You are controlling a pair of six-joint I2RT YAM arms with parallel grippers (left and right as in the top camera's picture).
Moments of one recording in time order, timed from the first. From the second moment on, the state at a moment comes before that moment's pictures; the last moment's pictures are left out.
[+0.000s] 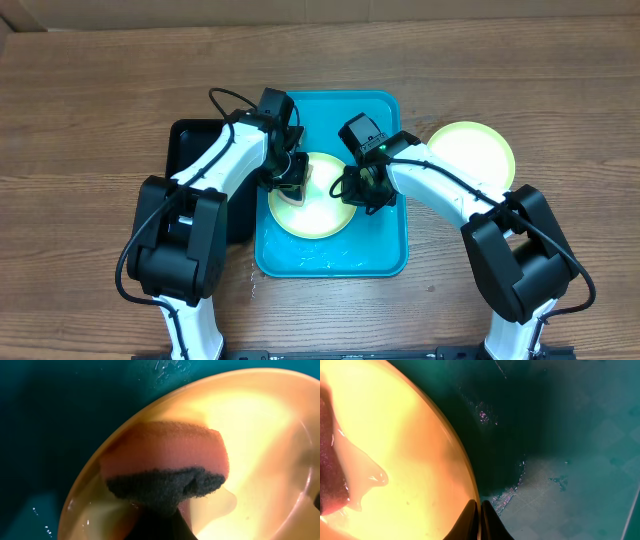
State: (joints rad) left arm -0.29 2.01 1.36 -0.83 0.22 -0.15; right arm 0.58 1.96 1.32 -0.76 -0.14 0.68
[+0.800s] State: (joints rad) left arm -0.28 2.02 1.57 -1.07 0.33 -0.05; right arm 0.58 1.96 1.32 -0.76 -0.14 0.67
